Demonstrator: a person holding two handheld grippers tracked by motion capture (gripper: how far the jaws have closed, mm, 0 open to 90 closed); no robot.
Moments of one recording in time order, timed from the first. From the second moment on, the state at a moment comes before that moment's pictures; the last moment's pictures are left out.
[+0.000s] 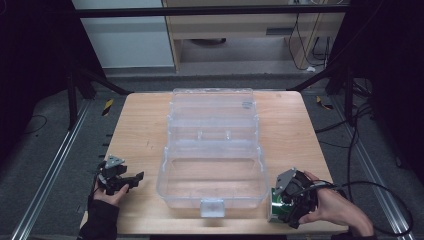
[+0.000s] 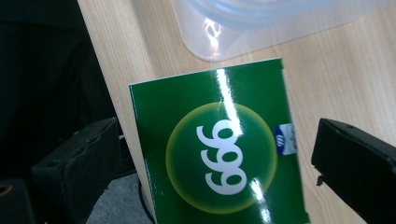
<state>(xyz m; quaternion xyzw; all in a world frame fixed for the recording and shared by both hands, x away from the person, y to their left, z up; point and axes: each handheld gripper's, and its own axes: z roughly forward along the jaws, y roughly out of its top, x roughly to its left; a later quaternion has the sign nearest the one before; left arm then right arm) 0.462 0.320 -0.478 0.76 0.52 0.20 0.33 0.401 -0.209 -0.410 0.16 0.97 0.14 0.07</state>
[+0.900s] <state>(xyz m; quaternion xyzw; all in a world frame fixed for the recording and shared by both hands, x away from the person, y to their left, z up) 0.462 0.321 -0.479 0.76 0.52 0.20 0.33 0.412 -0.206 -0.442 0.15 0.98 0.10 0.04</state>
